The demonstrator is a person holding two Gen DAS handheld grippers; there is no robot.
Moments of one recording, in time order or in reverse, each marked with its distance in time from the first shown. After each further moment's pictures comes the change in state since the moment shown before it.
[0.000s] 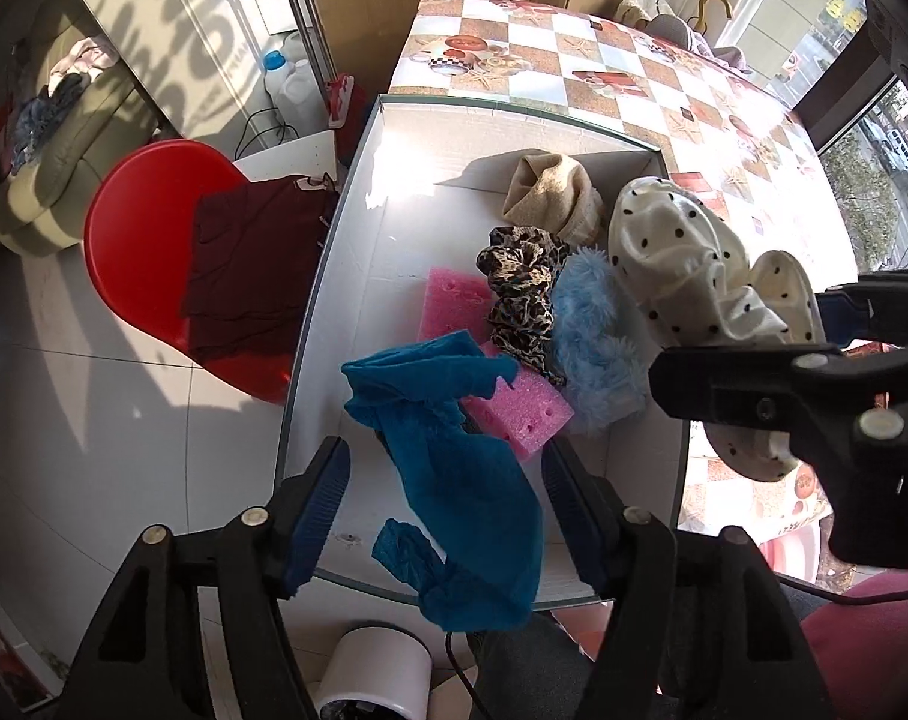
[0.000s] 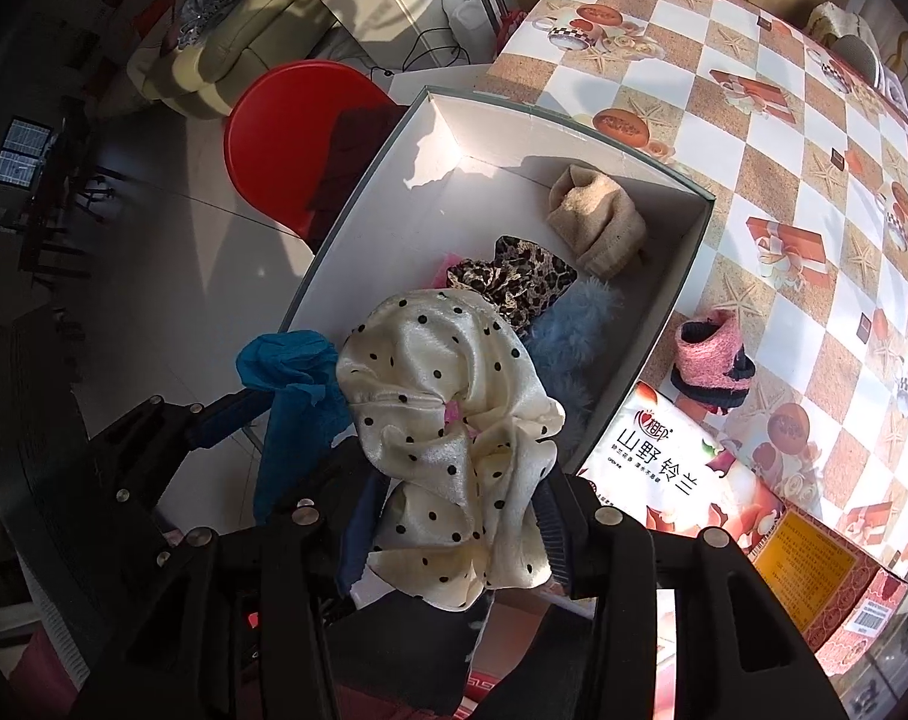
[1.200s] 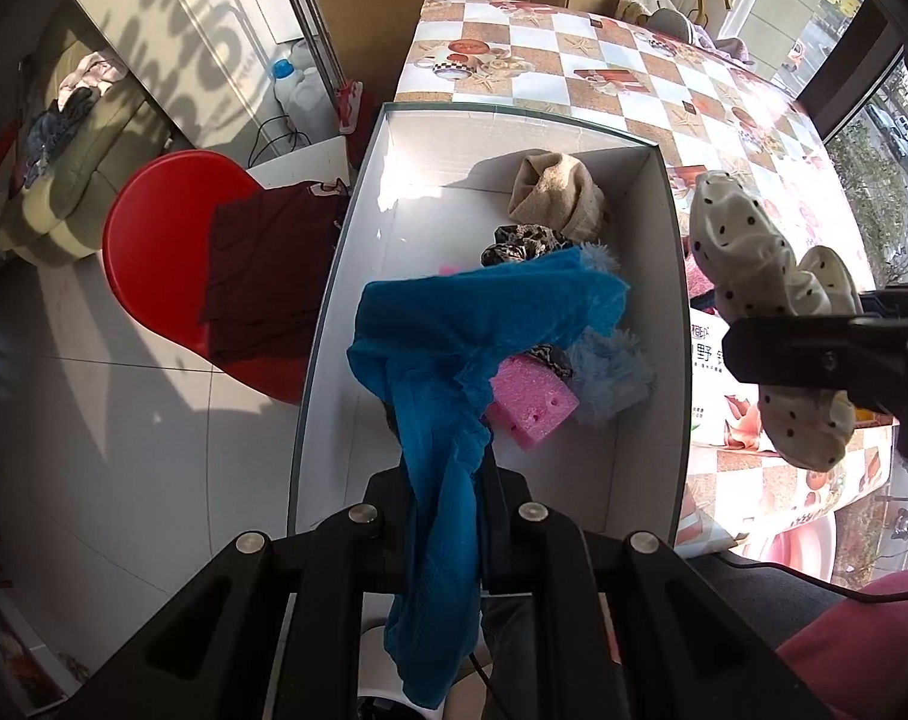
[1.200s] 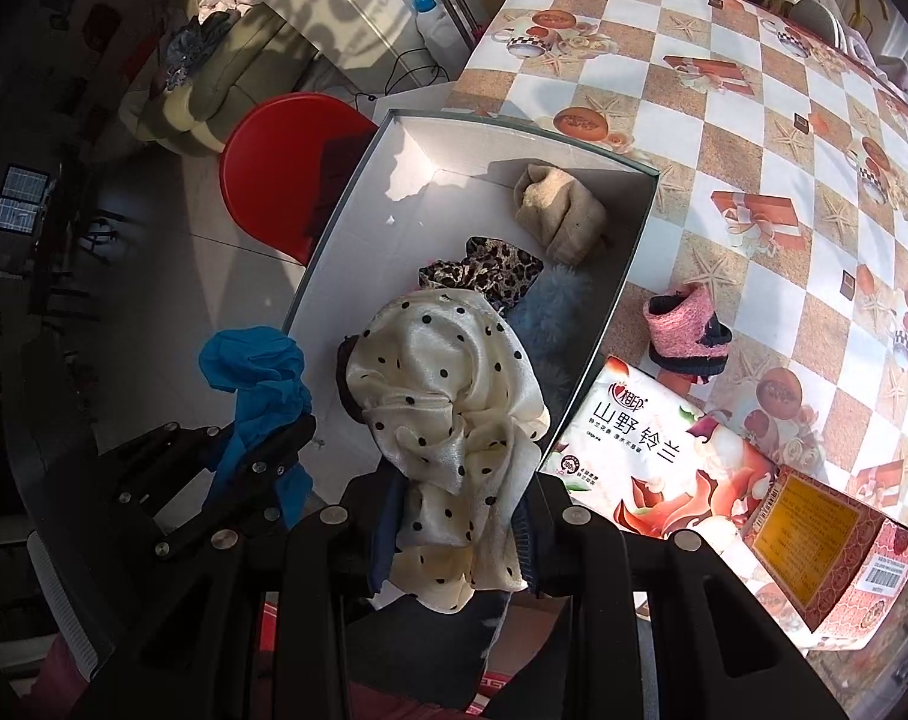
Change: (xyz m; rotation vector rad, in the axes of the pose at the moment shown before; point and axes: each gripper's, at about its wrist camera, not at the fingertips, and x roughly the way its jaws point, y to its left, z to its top) left arm -0.009 -0.007 -0.005 0.015 0.003 0.052; right arm -0.018 -0.022 -0.018 0.084 -0.035 0.043
